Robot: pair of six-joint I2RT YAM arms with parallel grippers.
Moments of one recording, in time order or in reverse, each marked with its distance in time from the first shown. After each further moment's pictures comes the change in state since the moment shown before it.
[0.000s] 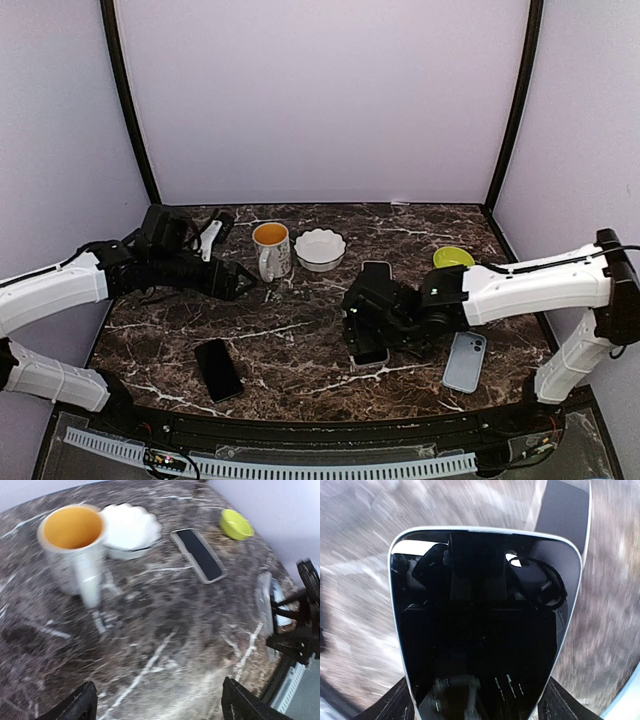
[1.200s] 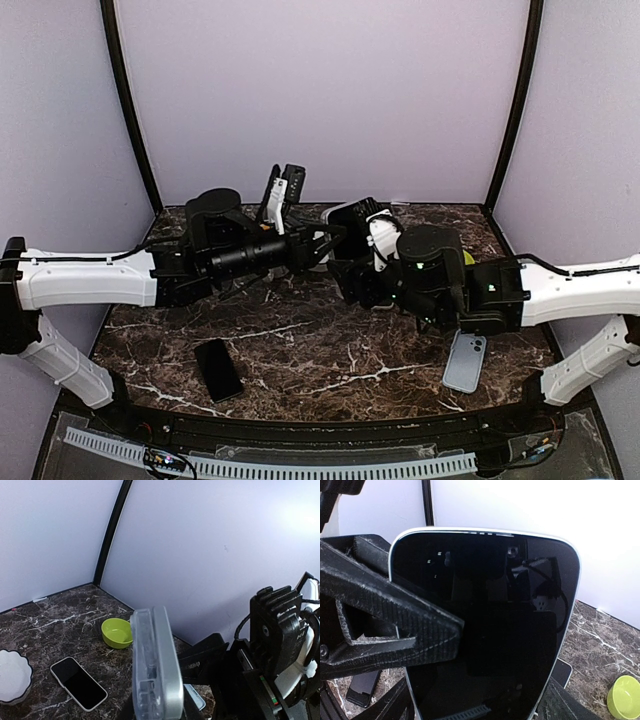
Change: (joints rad) left arm -0.414 0.272 0.198 0.731 -0.103 -0.113; right arm 0.042 -0.270 -0.083 0.615 0.240 -0.687
